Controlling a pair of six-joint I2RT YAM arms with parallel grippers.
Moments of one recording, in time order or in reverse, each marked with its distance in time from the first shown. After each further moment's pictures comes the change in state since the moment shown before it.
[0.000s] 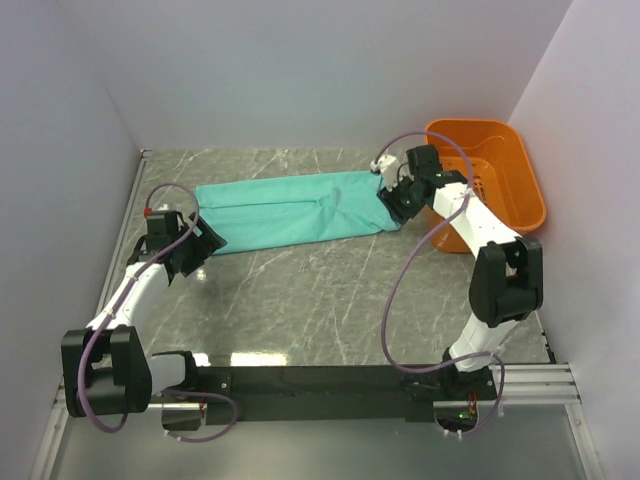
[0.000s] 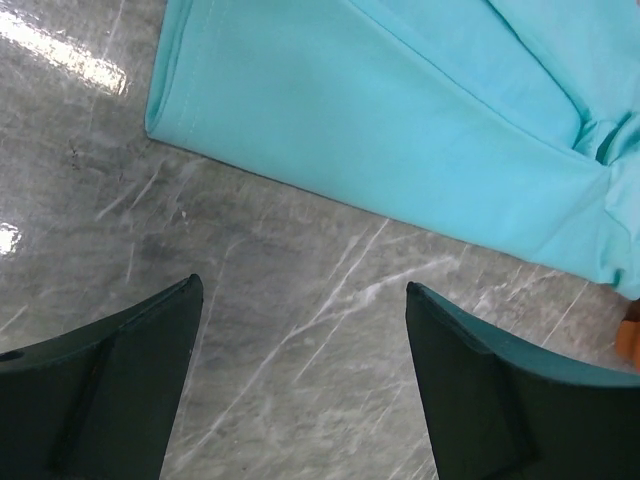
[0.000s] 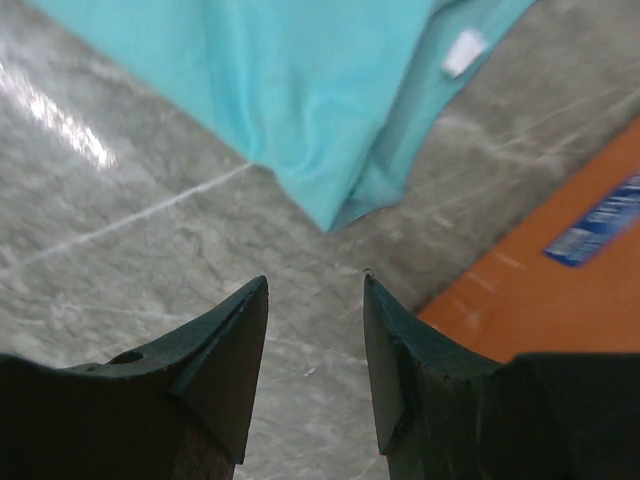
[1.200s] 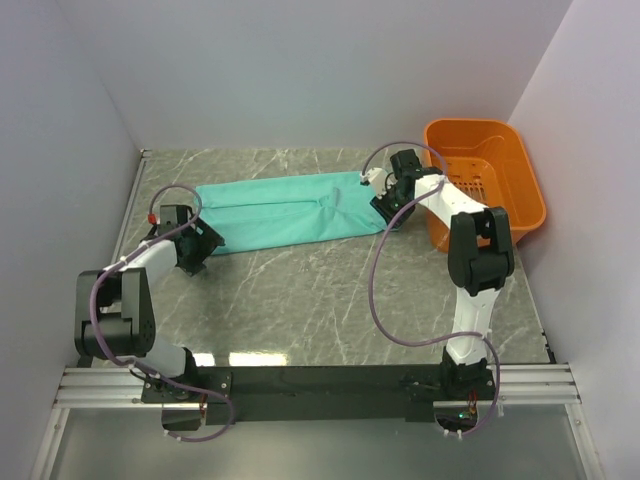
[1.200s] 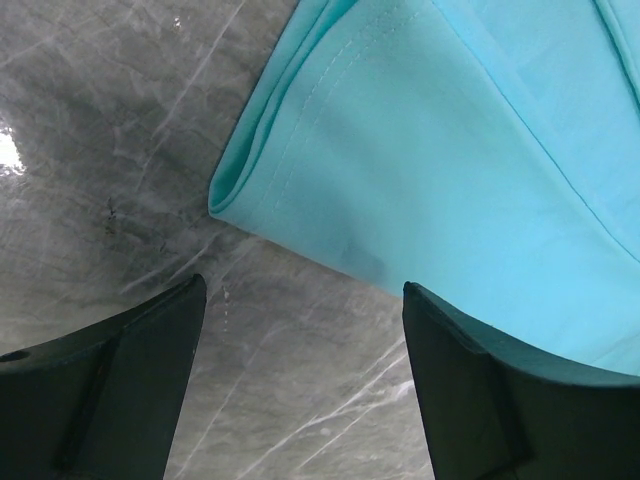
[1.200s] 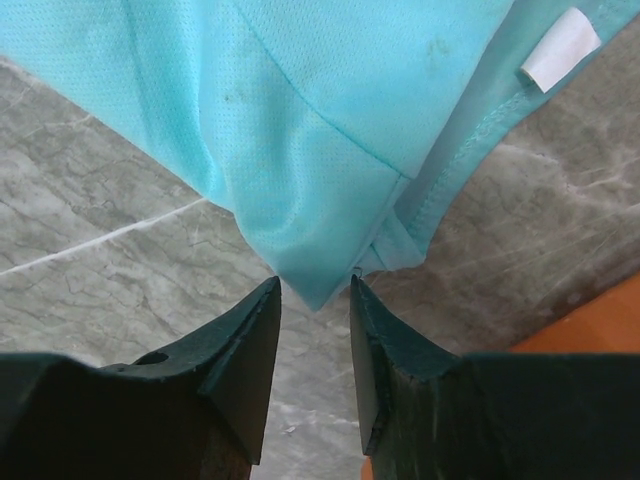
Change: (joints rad) left arm 0.000 0.304 0.076 0.073 -0.119 -0.156; right arm 0.005 0.283 0.091 -0.035 0.045 -0.079
